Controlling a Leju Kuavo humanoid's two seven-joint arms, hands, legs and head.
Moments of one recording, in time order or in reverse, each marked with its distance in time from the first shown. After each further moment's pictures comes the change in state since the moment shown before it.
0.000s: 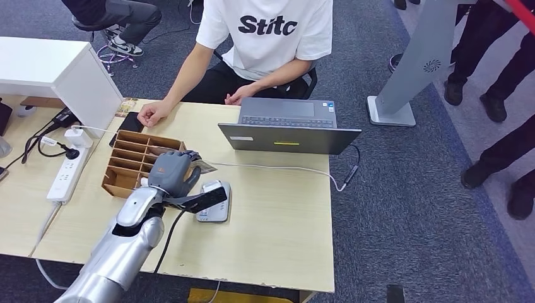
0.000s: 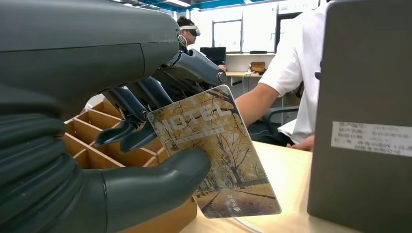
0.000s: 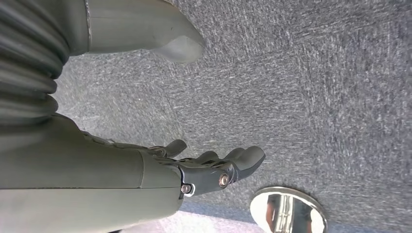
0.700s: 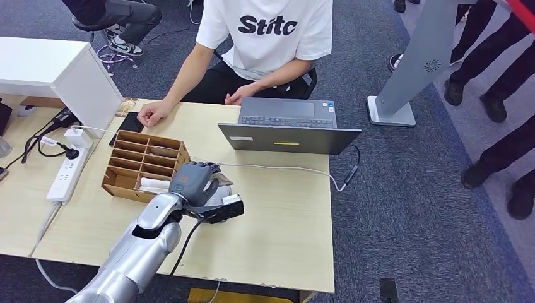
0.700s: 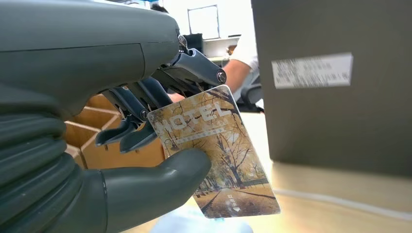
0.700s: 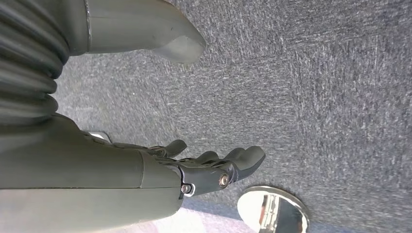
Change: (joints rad) left arm -0.028 -0.076 -0.046 0.156 -0.049 -0.005 -0.024; right arm -0.022 0.005 0.040 0.005 0.046 -0.001 0.027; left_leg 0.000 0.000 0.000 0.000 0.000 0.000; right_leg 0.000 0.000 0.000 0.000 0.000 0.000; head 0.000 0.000
